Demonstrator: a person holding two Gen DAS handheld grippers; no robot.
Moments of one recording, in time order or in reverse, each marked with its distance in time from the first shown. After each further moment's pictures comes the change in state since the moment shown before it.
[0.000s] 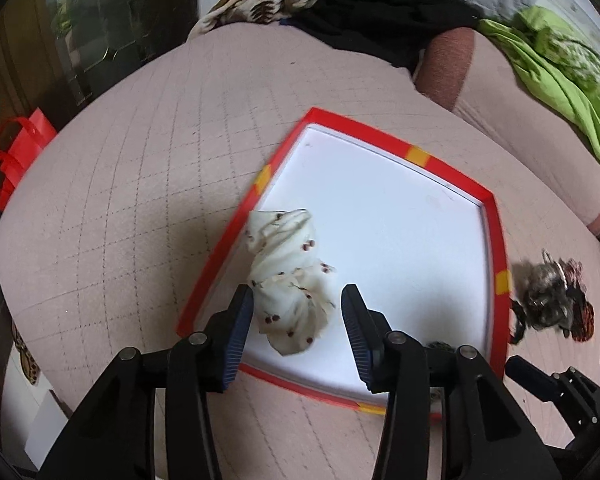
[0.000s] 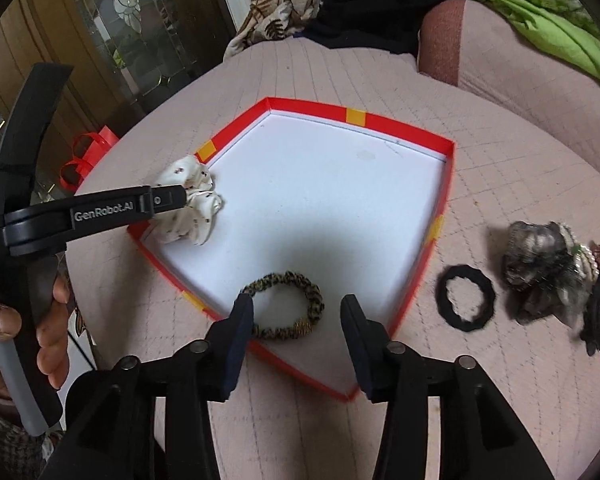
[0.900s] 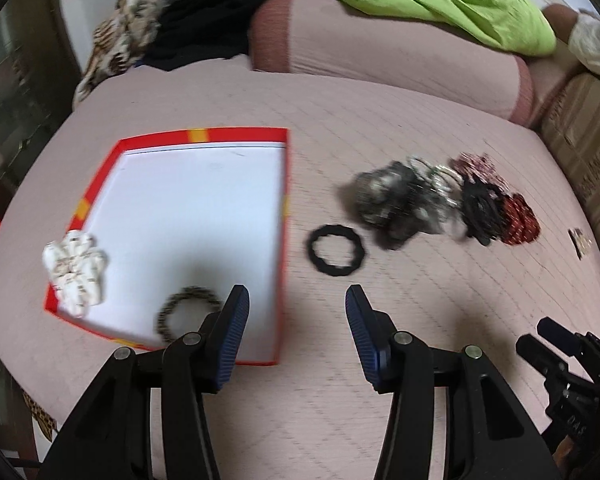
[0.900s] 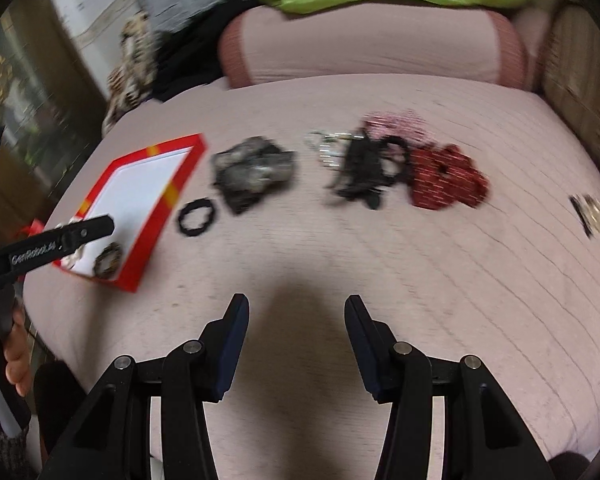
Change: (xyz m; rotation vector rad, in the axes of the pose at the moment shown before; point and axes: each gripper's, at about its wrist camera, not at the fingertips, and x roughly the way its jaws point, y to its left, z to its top) left arm -0.036 -0.204 -0.063 0.342 0.012 -0.110; right arm -0.133 -0.174 -0.133 0.395 -0.110 -0.220
